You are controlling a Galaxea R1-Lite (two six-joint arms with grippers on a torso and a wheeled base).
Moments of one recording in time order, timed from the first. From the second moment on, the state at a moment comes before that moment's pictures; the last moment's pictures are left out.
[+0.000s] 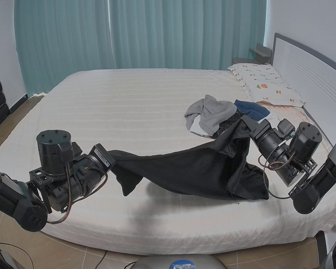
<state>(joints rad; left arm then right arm) -0.49 1.69 -0.52 -0.90 0.12 -0.97 0.42 1.95 -0.58 -1.55 -0.10 0.81</state>
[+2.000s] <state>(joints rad) -0.57 1.44 -0.47 -0.68 0.11 -0.93 0.50 1.54 -0.36 -1.46 -0.09 0.61</state>
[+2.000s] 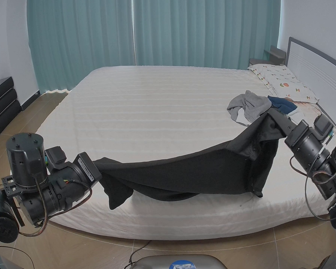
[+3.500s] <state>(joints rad) -0.32 2.03 -1.43 -0.27 0.03 -0.95 0.27 2.06 -1.49 -0.93 -0.15 0.55</state>
